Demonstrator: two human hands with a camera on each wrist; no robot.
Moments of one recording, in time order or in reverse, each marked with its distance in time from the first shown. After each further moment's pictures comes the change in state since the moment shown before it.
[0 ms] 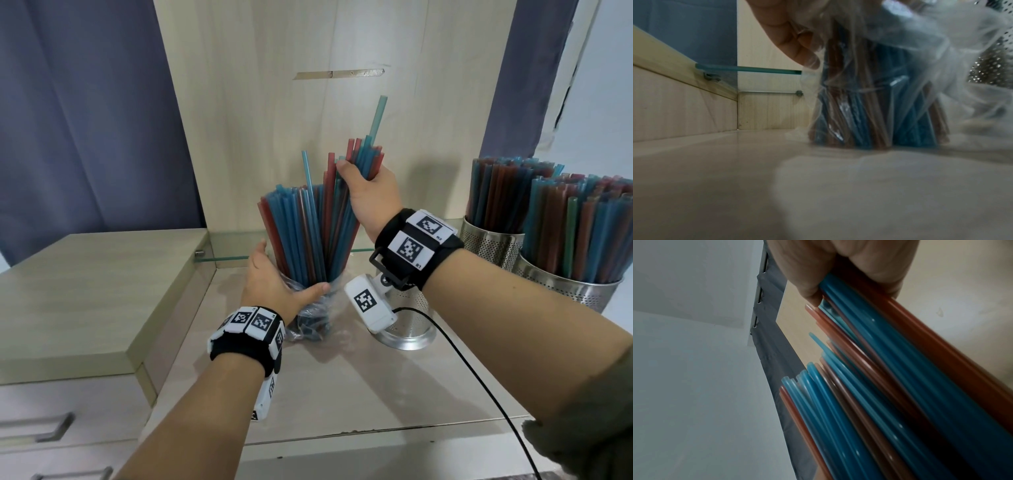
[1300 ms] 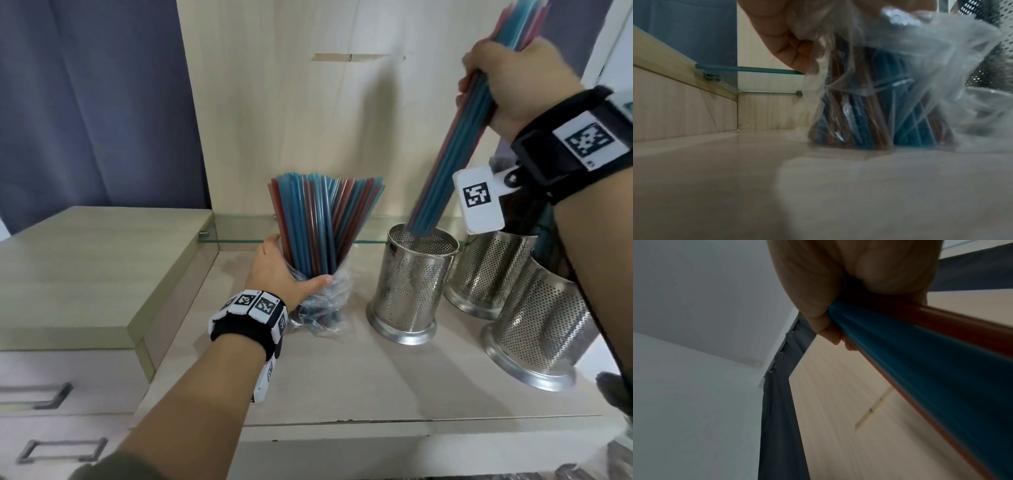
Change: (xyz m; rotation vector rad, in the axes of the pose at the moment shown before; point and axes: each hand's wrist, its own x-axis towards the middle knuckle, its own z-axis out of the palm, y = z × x) left_hand 0.005 -0.011 0.007 0.026 -0.042 0.044; right_hand 0.059 -0.104 -0.096 -0.098 0.076 -0.094
